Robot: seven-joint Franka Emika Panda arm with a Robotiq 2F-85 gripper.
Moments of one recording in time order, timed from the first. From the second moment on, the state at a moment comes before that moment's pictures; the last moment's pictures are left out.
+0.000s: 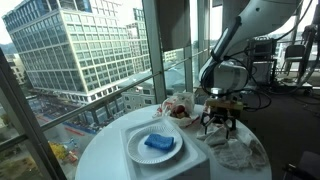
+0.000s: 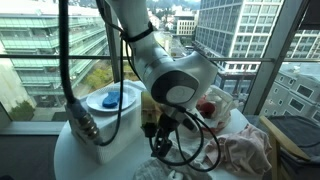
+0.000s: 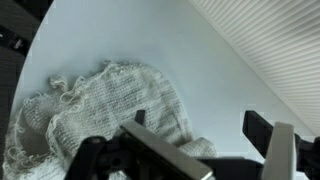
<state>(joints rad) -0.15 0.42 -0.05 -2.26 0.49 2.39 0.33</state>
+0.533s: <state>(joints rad) -0.15 0.61 -0.07 -2.06 0.49 2.33 0.40</state>
